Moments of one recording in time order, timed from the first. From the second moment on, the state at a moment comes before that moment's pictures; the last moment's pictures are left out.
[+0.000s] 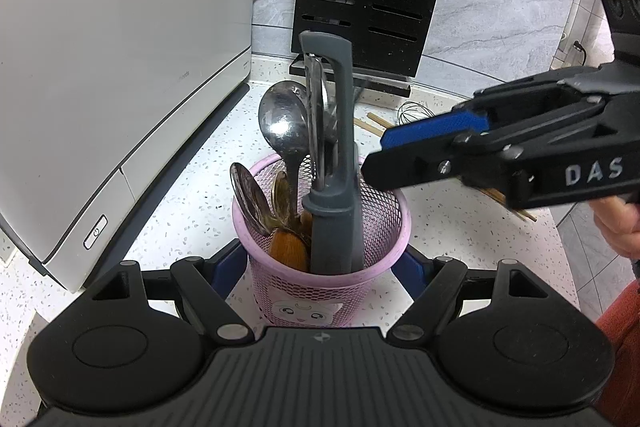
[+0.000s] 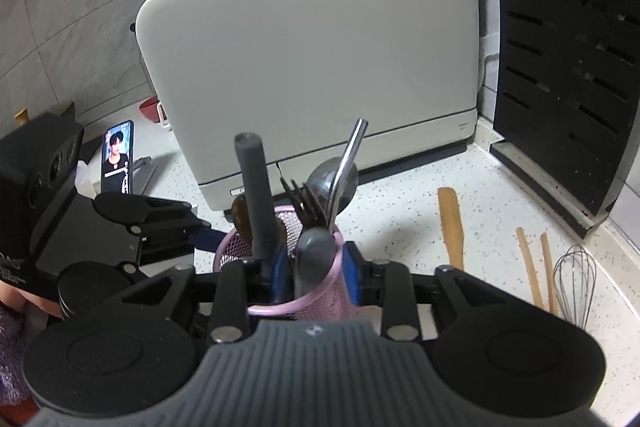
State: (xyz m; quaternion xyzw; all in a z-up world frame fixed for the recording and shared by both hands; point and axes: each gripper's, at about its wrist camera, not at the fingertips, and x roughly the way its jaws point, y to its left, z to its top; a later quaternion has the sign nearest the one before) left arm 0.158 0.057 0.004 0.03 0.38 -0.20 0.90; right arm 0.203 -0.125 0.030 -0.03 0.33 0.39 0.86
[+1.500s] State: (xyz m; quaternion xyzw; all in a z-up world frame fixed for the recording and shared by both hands) left arm 0.164 0.054 -0.001 0.02 0.38 -0.19 0.90; right arm 0.276 -0.138 -0.045 -0.09 0.47 0.22 0.85
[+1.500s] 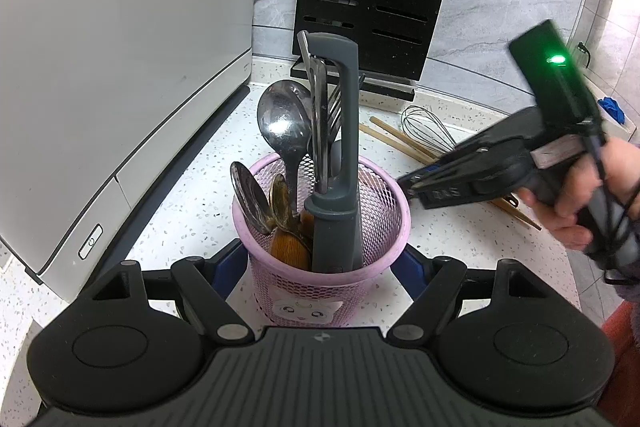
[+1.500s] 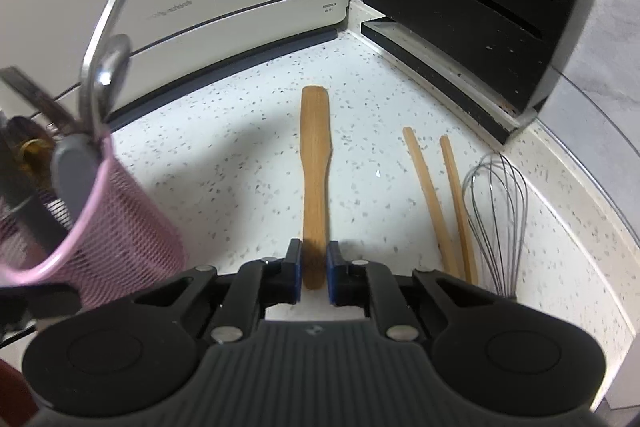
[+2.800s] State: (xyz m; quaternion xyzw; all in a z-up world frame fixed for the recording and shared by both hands) left arm 0.164 0.057 -0.005 0.02 0.38 -0.20 0.90; right arm 0.251 -0.113 -0.015 -0.15 0.49 0.25 0.82
